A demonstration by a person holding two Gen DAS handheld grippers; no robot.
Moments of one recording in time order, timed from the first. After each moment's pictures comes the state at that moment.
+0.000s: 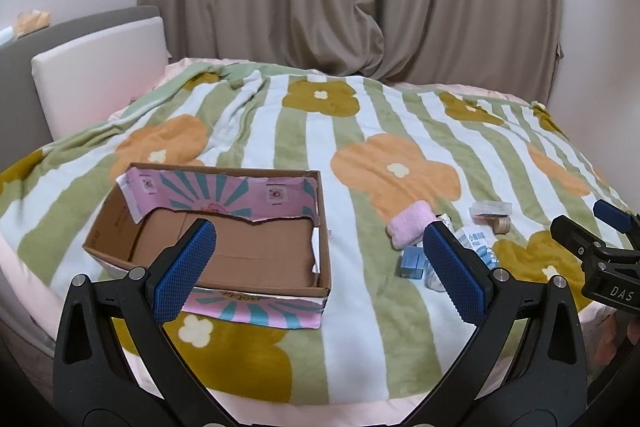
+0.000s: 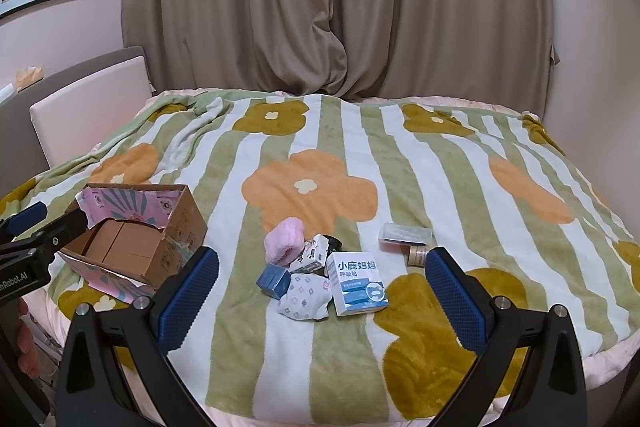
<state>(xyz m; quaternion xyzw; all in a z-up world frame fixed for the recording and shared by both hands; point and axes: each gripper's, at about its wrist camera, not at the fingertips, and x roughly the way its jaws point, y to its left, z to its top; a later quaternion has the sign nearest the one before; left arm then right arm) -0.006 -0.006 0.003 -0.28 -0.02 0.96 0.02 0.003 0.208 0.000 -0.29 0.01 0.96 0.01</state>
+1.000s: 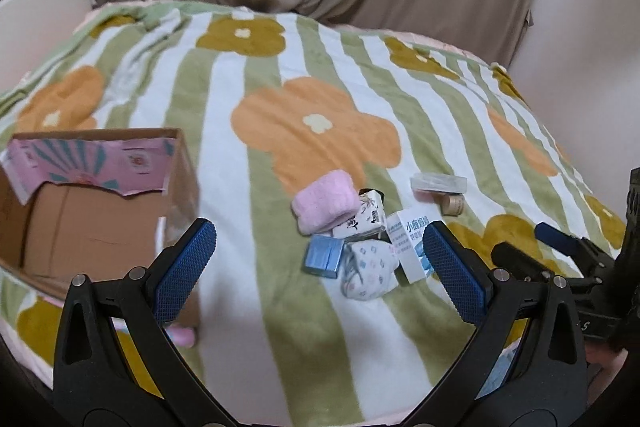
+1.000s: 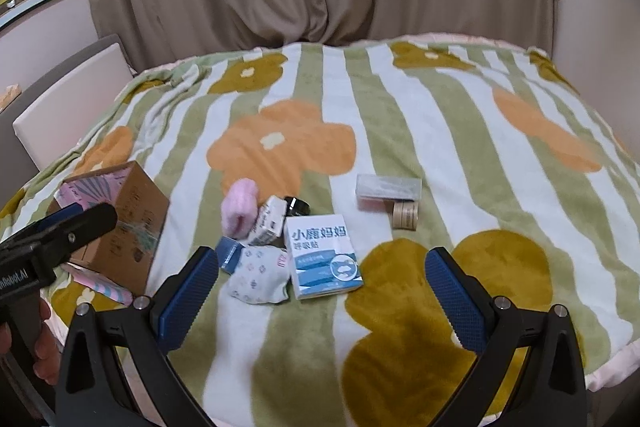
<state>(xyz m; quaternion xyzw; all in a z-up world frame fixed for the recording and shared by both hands) -0.104 0.082 -0.055 -0.38 -0.06 0.91 0.13 -0.052 0.285 -0.063 -0.38 0.07 0.92 -0.01</state>
